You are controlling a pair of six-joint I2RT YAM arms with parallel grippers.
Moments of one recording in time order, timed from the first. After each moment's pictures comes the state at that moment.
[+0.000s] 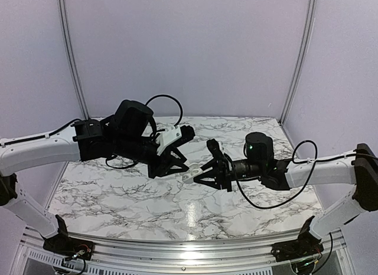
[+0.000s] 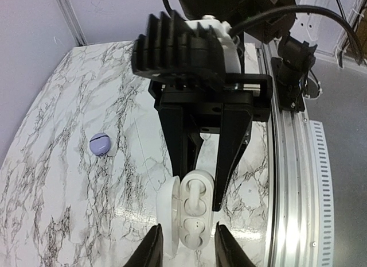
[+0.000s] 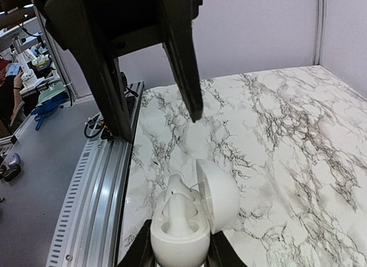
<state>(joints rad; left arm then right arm) -1.02 1.45 1.27 -0.41 0.29 0.26 0.81 1.41 0.69 0.46 -0.77 -0.02</state>
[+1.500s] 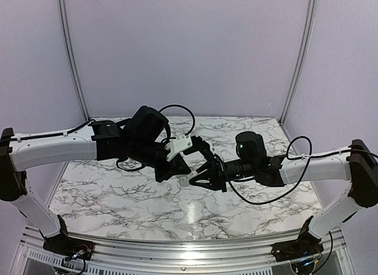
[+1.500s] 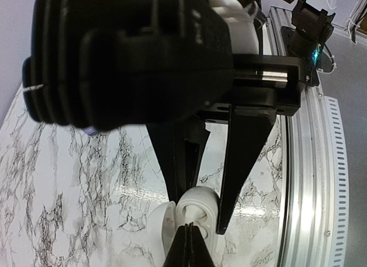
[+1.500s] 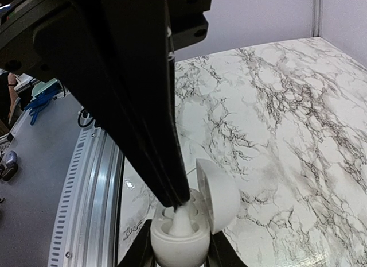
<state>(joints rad) -1.03 1.58 1.33 -0.50 0.25 0.30 0.83 1.47 0.77 0.31 -0.71 -0.03</state>
